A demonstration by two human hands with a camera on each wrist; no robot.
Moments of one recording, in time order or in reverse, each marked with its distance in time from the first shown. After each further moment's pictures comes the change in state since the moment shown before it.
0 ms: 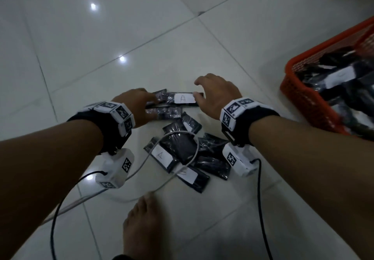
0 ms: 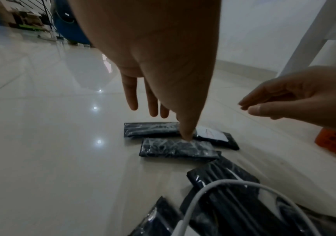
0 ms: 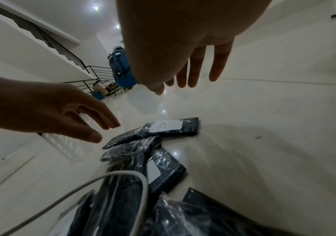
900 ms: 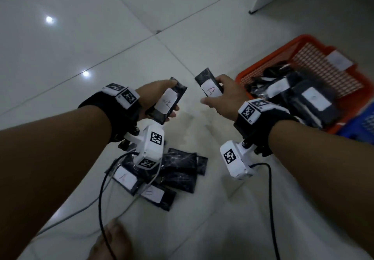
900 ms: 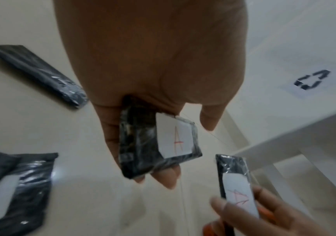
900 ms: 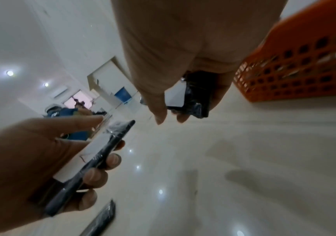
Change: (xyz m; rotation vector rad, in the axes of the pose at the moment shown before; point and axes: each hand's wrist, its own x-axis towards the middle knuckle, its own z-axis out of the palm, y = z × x) left_hand 0.045 0.127 -0.046 -1.241 -0.369 -0.144; right_hand -0.028 0.091 -0.055 0.550 0.124 0.450
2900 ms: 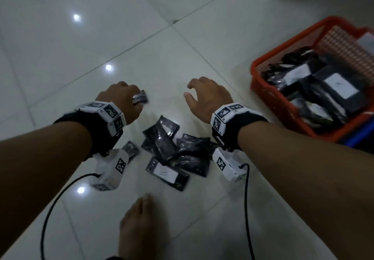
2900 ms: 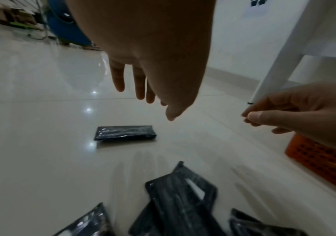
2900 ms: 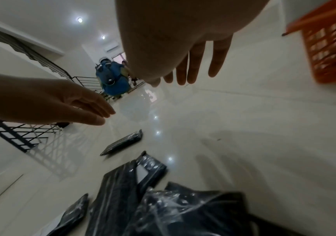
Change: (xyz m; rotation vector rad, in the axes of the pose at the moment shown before) left_hand -0.041 -0.065 -0.062 1.207 0.577 0.153; right_hand -0.036 -0.032 0.053 -0.482 -0.061 -0.365
